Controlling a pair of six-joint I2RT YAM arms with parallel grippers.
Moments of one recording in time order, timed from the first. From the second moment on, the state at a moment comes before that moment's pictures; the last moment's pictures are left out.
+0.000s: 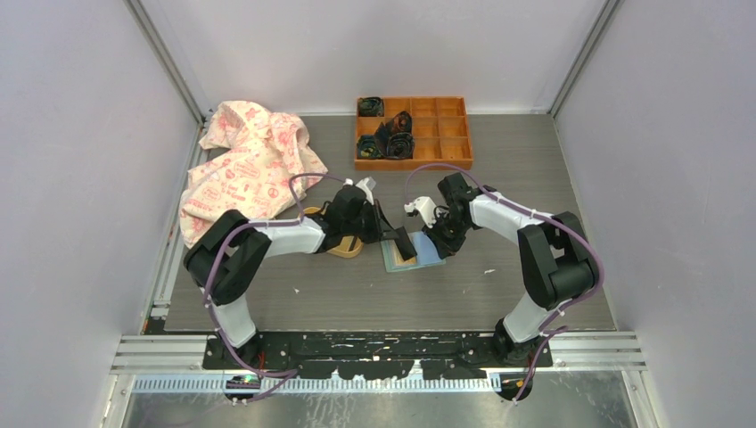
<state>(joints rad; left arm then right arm) -0.73 1.80 0.92 0.26 0.27 -0.89 0.37 1.64 0.96 -0.68 -0.33 -0.59</state>
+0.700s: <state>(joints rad) -0.73 1.81 0.95 0.23 0.25 -0.87 0.37 1.65 0.97 -0.68 -0.33 -0.59</state>
